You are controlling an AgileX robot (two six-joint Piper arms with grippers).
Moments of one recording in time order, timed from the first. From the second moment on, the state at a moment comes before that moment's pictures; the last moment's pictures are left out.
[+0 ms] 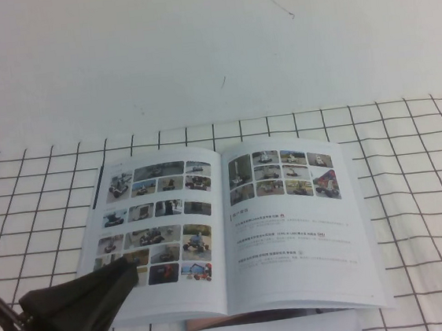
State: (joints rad) right arm 0.33 0.17 -0.32 -0.08 0.67 -0.11; left arm -0.72 0.57 -0.32 0.40 -0.10 -0.46
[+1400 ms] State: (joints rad) right arm 0.33 0.16 -0.22 -0.08 0.66 -0.11; left arm -0.39 0.17 -0.16 0.41 0.00 -0.54
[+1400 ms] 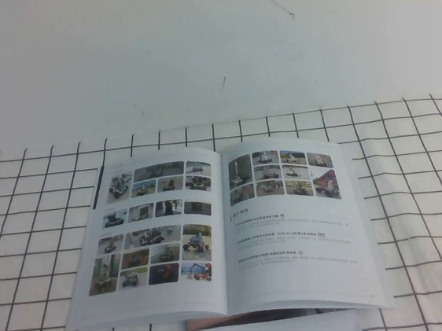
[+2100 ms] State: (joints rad) right arm 0.33 0.16 -0.22 -0.08 0.65 -0.11; left arm -0.08 -0.01 0.03 0.38 0.16 -0.65
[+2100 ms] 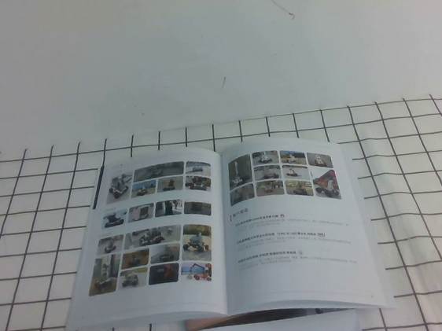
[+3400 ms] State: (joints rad) right arm 0.33 0.16 -0.22 -0.08 0.65 -0.11; left arm -0.10 -0.01 0.02 -0.08 0.37 0.00
